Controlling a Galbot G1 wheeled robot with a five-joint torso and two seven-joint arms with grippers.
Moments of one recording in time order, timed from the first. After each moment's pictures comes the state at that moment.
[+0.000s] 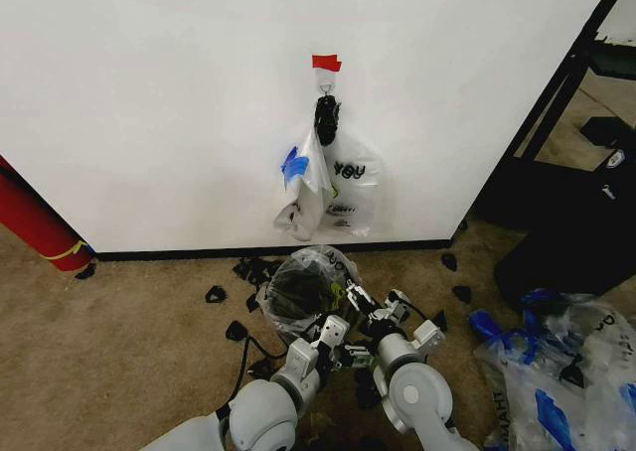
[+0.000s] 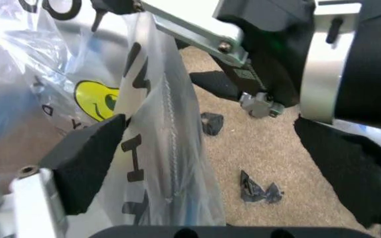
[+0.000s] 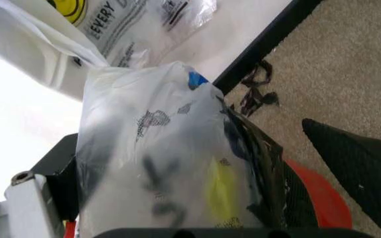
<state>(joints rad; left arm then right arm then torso) 0.98 -0.97 0.41 -2.02 -0.57 0.31 -0.35 -1.33 1.45 0.24 1.93 0.99 -0.16 0.34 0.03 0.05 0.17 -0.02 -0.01</state>
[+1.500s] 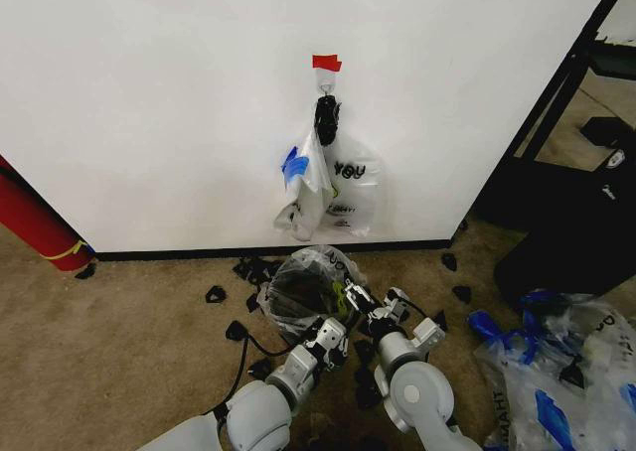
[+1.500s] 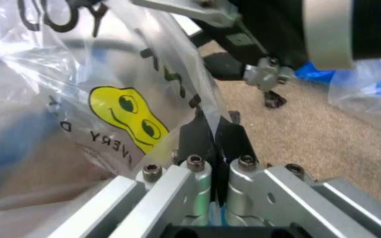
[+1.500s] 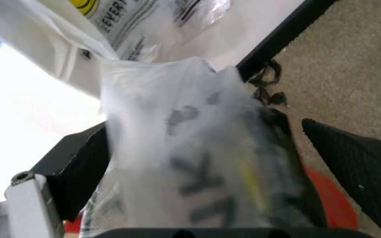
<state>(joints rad) 0.98 -0.94 0.44 -1.97 -0.38 0.26 -0.30 -1.32 1.45 0.23 1.94 0.97 -0.18 0.32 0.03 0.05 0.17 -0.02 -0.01</state>
